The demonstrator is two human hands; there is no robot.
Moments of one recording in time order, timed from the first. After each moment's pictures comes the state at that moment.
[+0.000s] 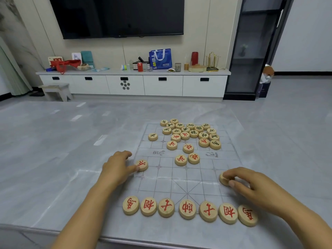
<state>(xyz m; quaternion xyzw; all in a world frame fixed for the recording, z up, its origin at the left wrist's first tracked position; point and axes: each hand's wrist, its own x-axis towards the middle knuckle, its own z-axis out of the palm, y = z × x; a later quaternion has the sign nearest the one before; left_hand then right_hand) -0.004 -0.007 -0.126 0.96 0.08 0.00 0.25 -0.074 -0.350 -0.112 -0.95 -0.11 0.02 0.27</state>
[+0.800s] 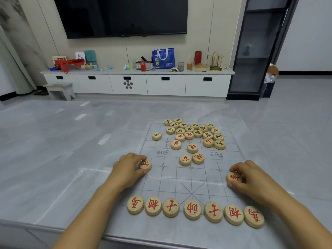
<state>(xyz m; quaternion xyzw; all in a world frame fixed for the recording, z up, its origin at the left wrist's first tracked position) -0.003 -0.011 -0.134 0.98 -0.02 -0.02 0.20 -0.048 -0.342 -0.126 -0.98 -0.01 0.02 0.21</state>
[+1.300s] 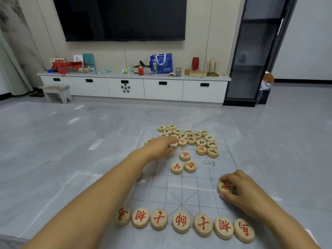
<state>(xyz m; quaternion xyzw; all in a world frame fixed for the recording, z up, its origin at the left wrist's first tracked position) 0.083 -0.095 -0.103 0.96 -0.18 -0.07 0.20 -0.050 -0.343 -0.125 -0.98 -0.05 0.01 0.21</state>
